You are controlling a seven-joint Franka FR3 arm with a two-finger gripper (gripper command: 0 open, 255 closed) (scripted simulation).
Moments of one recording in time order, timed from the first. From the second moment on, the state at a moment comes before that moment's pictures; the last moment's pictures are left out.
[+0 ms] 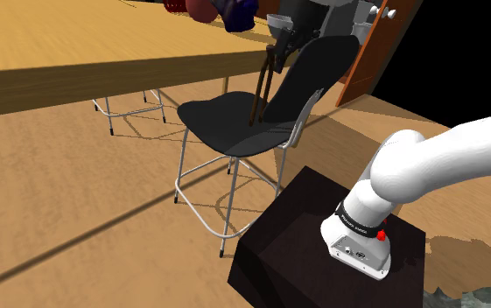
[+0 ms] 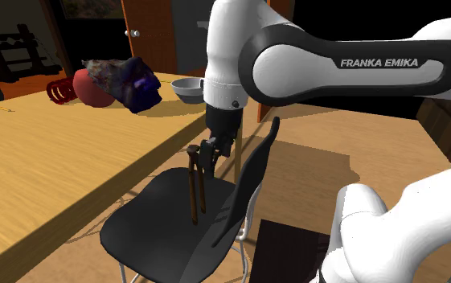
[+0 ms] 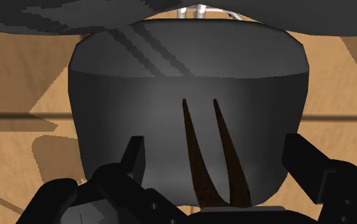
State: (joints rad) arm -0.01 -0.74 0.03 -2.33 0.01 1.72 0.13
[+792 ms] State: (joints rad) arm -0.02 -0.46 0.06 -2.01 0.00 1.55 0.18
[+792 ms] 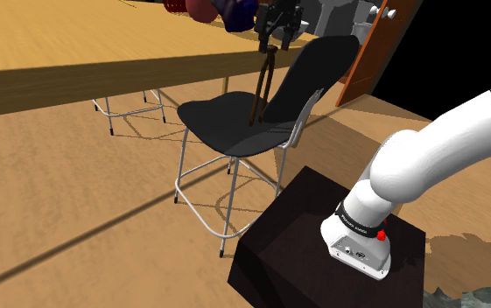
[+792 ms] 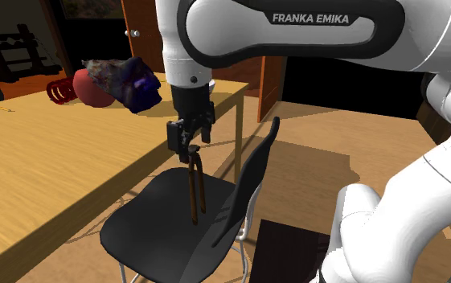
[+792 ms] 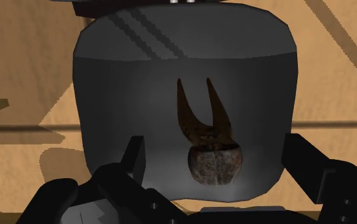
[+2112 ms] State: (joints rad) arm -0.02 -0.45 0.06 -1.98 0.00 1.53 0.18
